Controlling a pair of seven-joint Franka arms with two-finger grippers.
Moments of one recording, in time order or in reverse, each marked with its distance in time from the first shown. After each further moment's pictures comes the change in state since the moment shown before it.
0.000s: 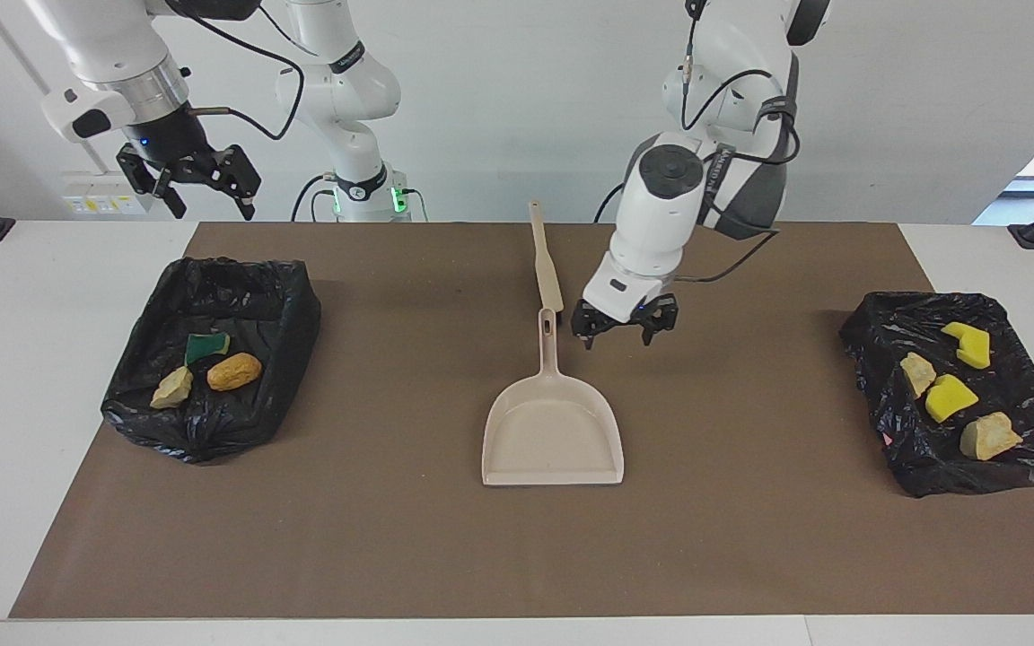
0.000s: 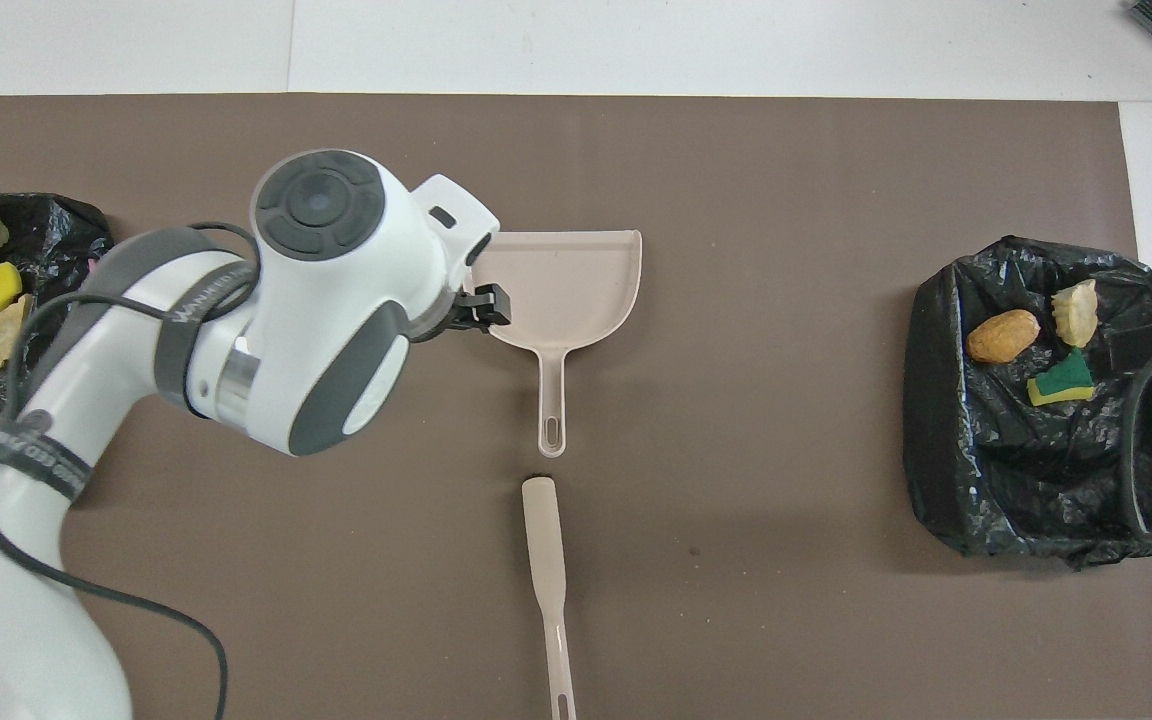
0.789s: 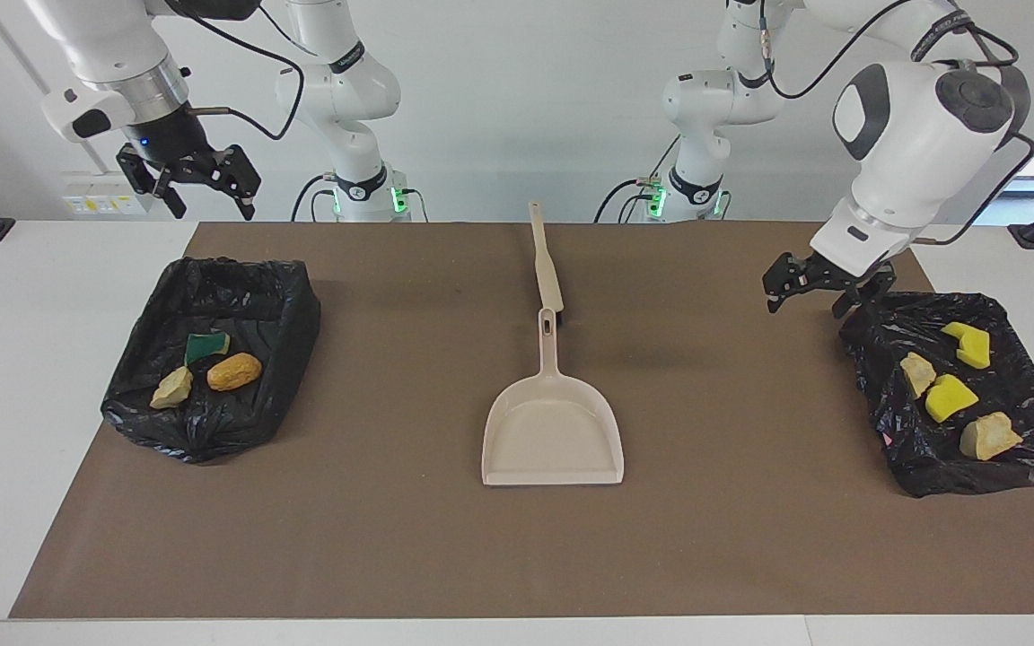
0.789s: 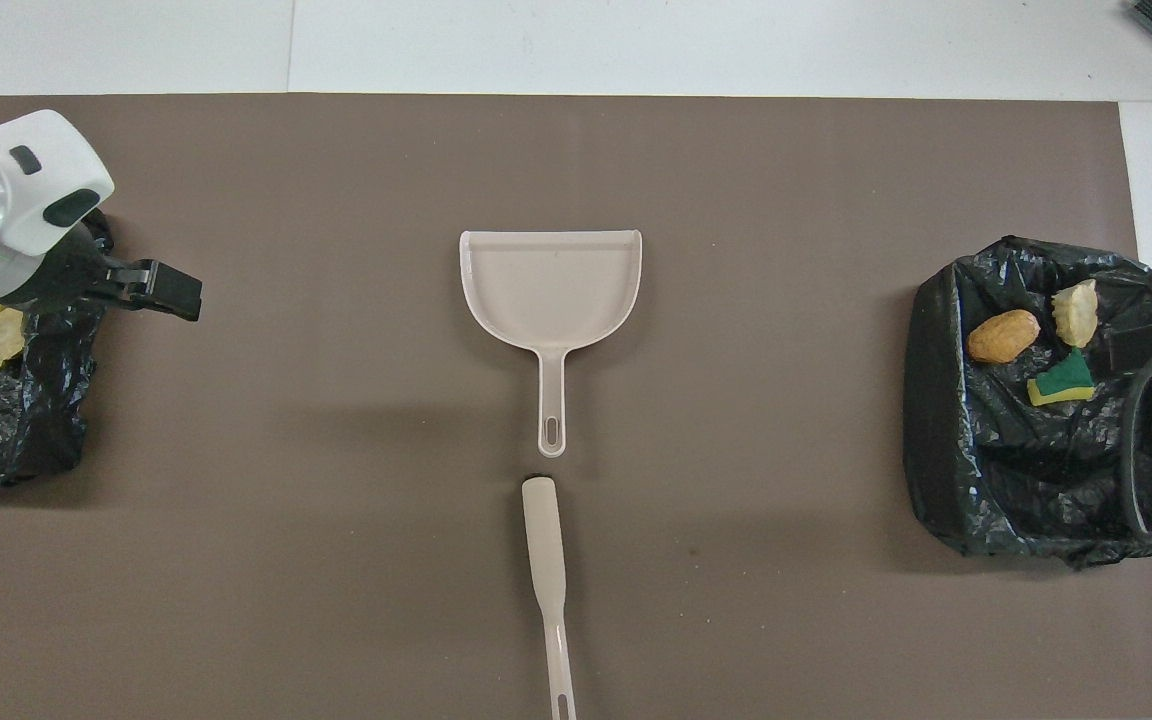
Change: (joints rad) left arm 0.345 -0.202 0.005 0.006 -0.028 -0.256 0.531; right arm 0.000 0.000 0.000 0.000 0.000 0.000 0.000
